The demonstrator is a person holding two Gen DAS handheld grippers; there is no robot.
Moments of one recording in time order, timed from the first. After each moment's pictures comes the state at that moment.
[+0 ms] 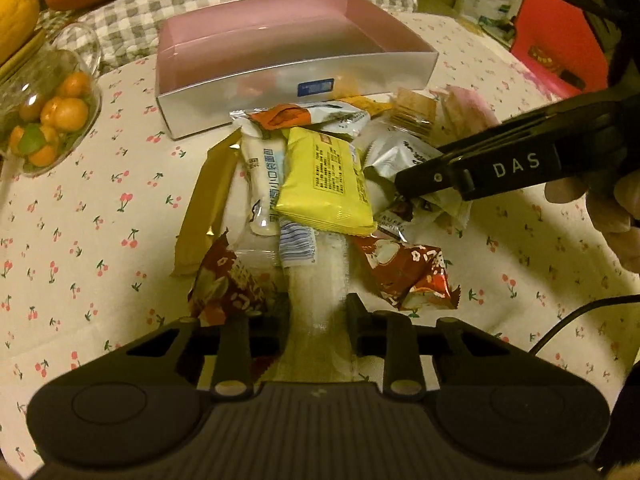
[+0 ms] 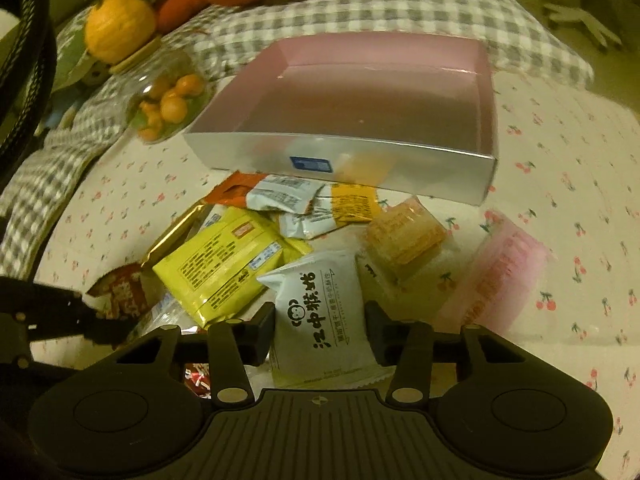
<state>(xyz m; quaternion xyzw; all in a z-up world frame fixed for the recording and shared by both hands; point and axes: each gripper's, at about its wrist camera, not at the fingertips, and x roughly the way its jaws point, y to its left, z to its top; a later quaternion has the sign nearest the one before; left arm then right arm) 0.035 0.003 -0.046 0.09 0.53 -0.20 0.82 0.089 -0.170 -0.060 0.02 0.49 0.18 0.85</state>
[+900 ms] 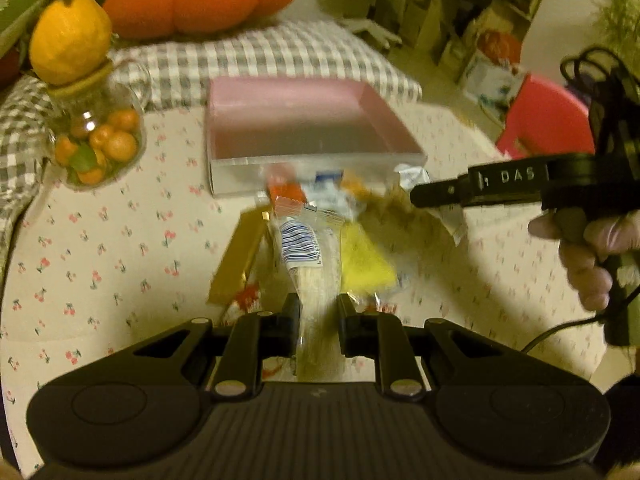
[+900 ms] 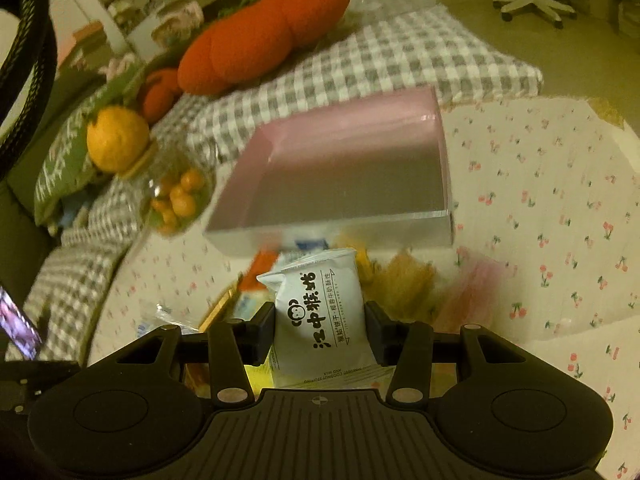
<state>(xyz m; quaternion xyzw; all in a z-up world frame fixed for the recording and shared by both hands) 0.023 0.032 0.016 -0.01 0.46 -0.19 0.87 0.084 -0.199 -0.006 0.14 0.44 0.16 0.87</state>
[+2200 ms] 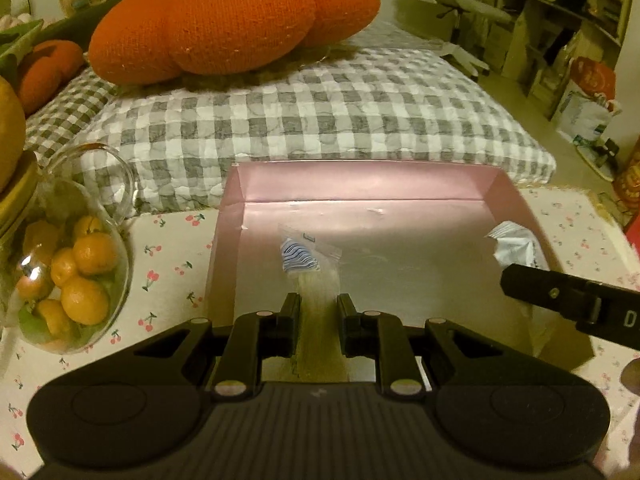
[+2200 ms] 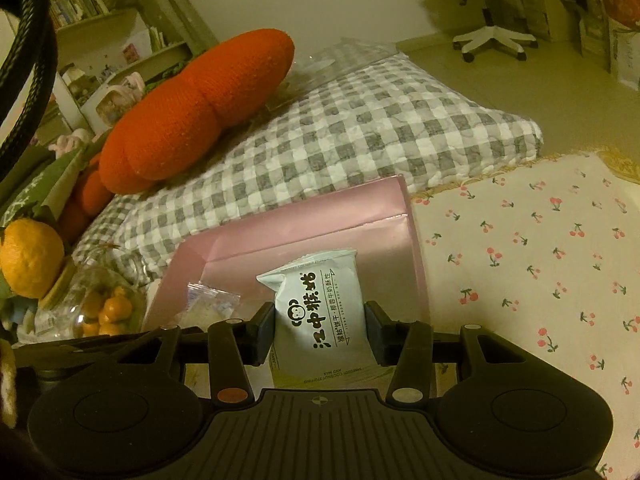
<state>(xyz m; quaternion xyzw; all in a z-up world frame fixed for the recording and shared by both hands) 0.203 -0.014 -0.026 0.02 0.43 -0.07 0.90 0.205 -0.204 -0.036 0.17 0.37 0.09 0.91</state>
